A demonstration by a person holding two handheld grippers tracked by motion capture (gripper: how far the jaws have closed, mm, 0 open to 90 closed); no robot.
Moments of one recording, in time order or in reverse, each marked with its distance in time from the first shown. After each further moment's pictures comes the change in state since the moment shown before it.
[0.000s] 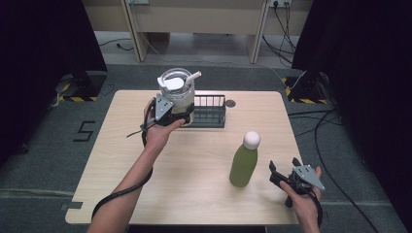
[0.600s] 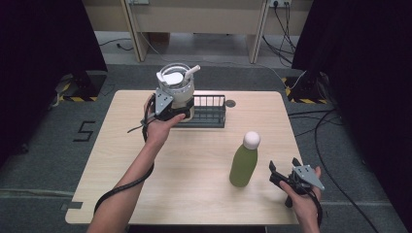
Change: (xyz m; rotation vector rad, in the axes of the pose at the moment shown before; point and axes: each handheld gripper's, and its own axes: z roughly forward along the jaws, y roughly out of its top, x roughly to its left) left arm 0.007 0.009 0.010 -0.007 0.018 -0.012; right arm 0.000 -0.001 0.001 0.003 0.001 0.000
